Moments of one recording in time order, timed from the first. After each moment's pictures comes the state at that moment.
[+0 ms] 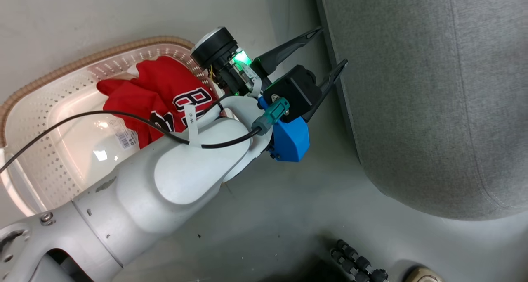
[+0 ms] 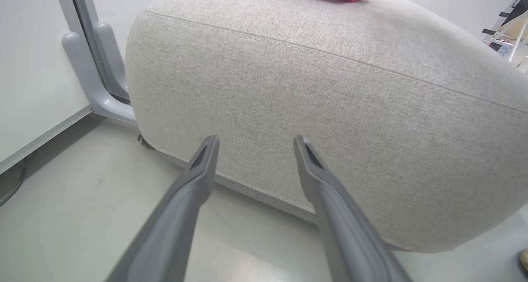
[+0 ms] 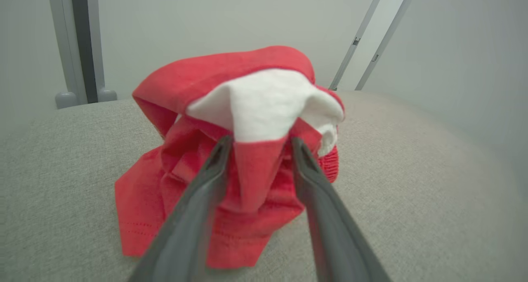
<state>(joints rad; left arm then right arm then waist) -1.21 0.20 -1.23 0.43 -0.50 0.11 -0.12 -0.80 -0.35 -0.46 0.51 0.18 0.13 -0.26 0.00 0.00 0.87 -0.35</state>
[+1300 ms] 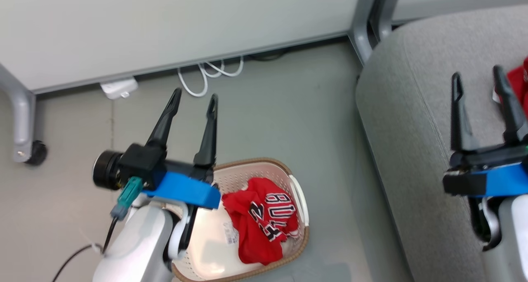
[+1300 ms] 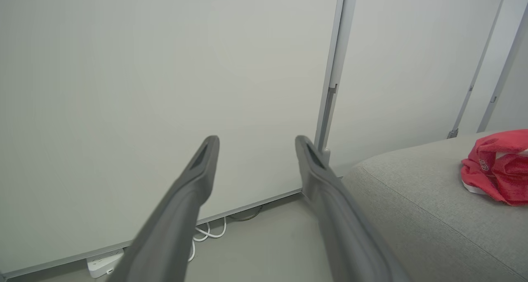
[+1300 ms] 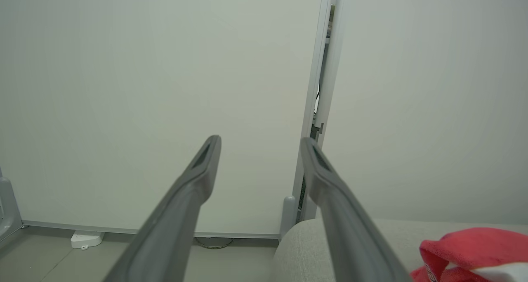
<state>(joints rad) -0.51 0.17 -0.49 0.22 -0.37 0.16 -0.26 -0.34 -0.25 -0.03 0.09 0.11 0.13 -0.26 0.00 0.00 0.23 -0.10</state>
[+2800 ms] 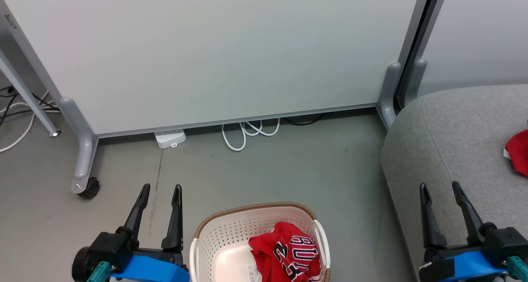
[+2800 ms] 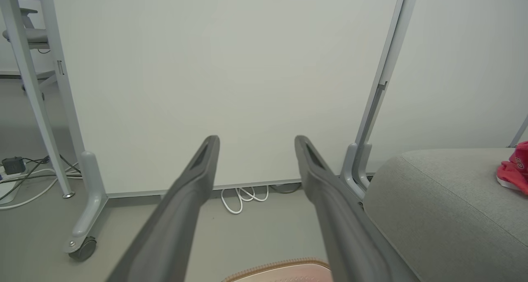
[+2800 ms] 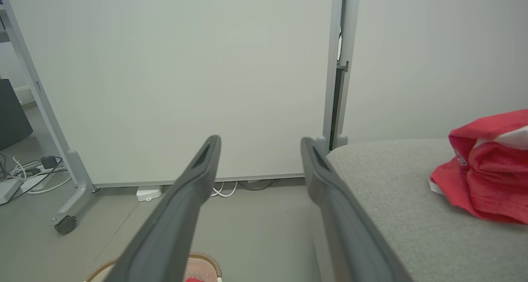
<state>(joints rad) -0.10 0.05 -0.13 0.21 -0.21 -0.06 -0.26 -0.01 -0.12 -0.04 0.16 0.11 0.13 -0.26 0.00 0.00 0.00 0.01</state>
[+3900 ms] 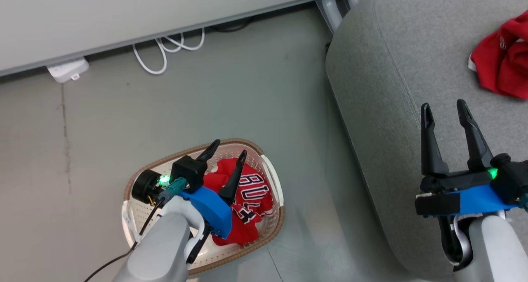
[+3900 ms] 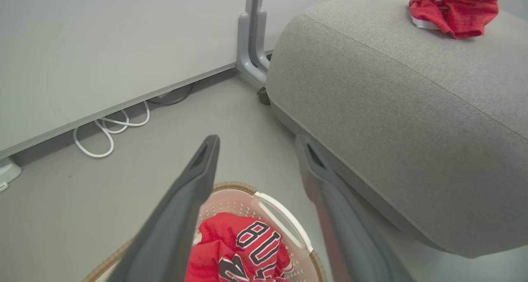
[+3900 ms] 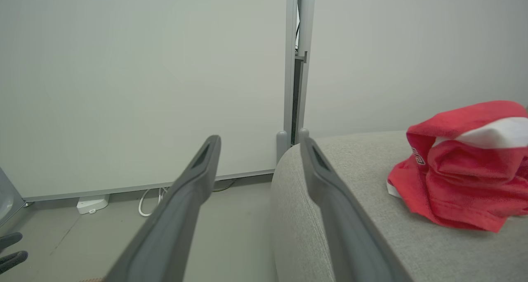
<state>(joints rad) -0.59 0.05 -0.50 0.75 -0.26 -0.12 -0.26 -0.26 -0.14 -0.01 0.12 0.15 0.13 -0.26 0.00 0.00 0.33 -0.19</state>
